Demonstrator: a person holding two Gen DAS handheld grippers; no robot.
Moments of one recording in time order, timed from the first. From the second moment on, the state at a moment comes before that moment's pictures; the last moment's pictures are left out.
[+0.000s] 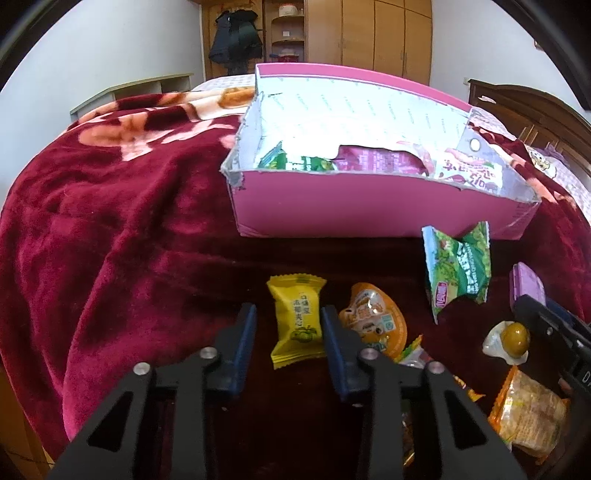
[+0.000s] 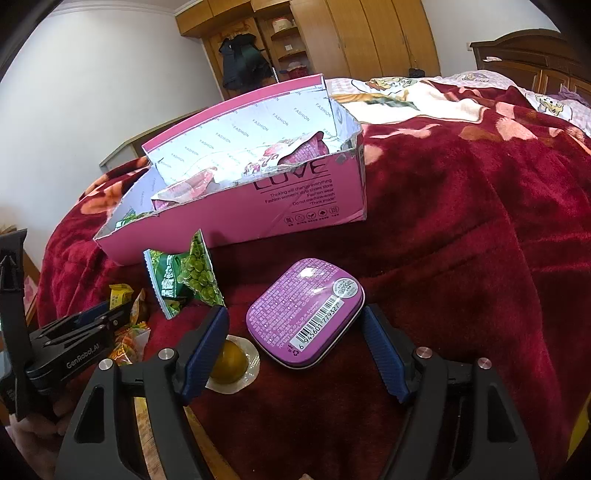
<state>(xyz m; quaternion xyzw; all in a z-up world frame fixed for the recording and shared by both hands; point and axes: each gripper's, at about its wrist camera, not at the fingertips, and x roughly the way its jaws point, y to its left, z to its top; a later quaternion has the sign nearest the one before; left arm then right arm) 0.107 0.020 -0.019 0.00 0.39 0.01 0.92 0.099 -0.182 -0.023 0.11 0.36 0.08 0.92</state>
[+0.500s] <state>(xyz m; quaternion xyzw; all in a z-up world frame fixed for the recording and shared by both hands) 0.098 0.039 -0.010 -0.06 0.39 -0.02 0.92 0.098 -0.180 -0.023 0.10 0.35 0.07 0.93</state>
